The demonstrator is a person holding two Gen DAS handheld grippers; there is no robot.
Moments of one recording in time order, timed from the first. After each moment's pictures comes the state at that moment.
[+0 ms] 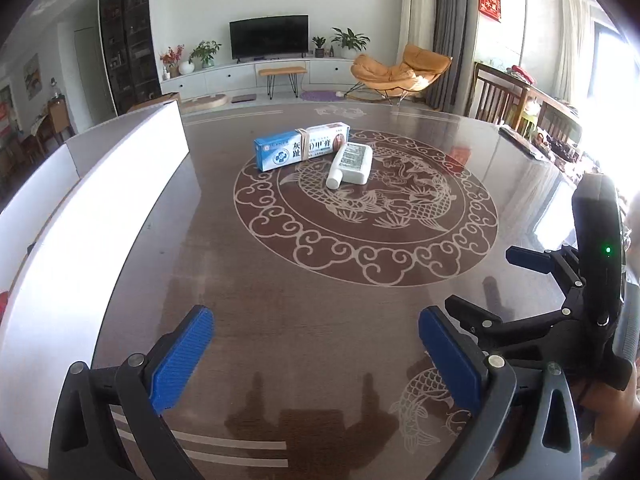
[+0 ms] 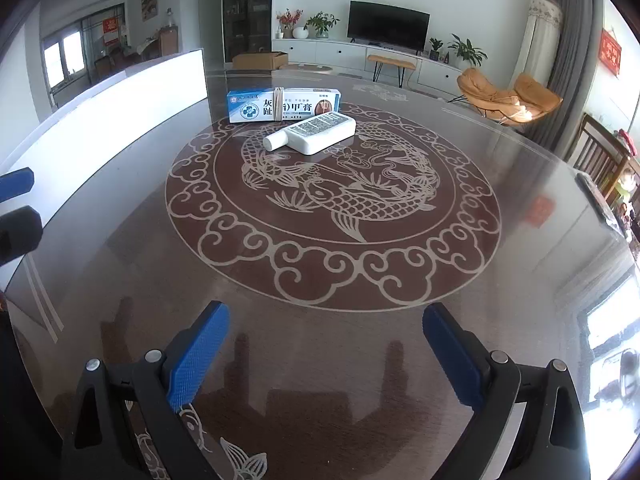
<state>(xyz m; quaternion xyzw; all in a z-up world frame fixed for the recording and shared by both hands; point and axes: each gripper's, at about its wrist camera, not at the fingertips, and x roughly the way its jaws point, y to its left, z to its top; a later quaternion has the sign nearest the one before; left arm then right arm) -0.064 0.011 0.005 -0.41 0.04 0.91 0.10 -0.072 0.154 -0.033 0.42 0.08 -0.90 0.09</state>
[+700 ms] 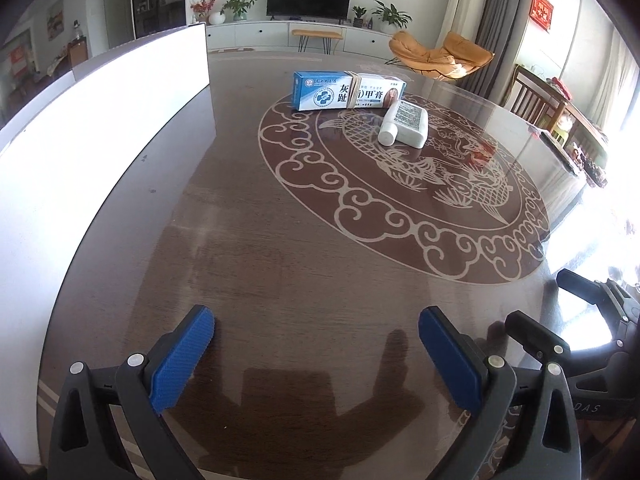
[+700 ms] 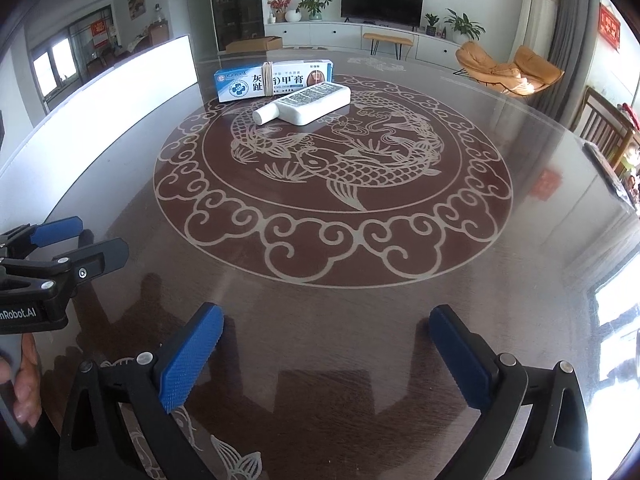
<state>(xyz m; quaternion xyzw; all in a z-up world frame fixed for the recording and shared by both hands) -0.098 -0.014 -0.042 -0.46 -0.03 0.89 0.05 -0.077 0.159 -0.049 0.45 0.04 -0.89 0.08</state>
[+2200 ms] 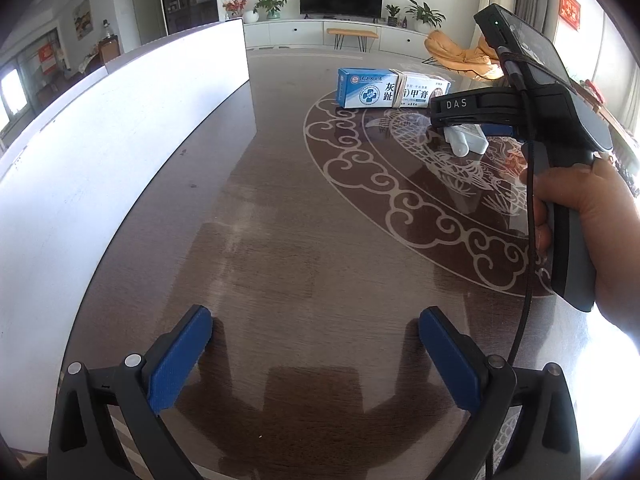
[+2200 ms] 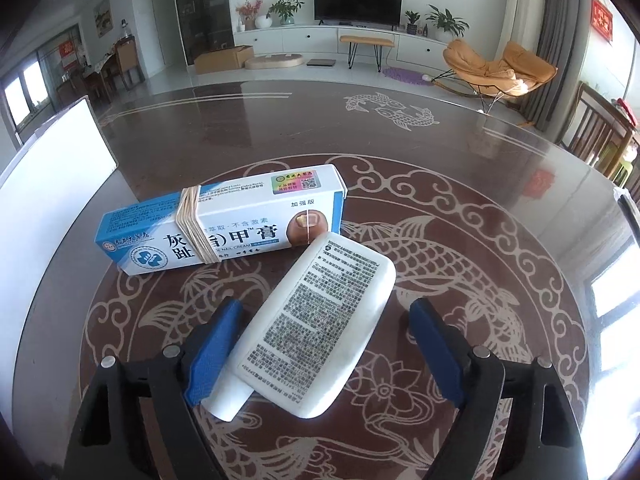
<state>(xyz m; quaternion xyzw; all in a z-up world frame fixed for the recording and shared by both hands) -0.104 -0.021 -0.045 -0.47 -0.01 0.88 -0.02 -0.294 0.109 -0.044 0.45 0.02 -0.89 0.04</state>
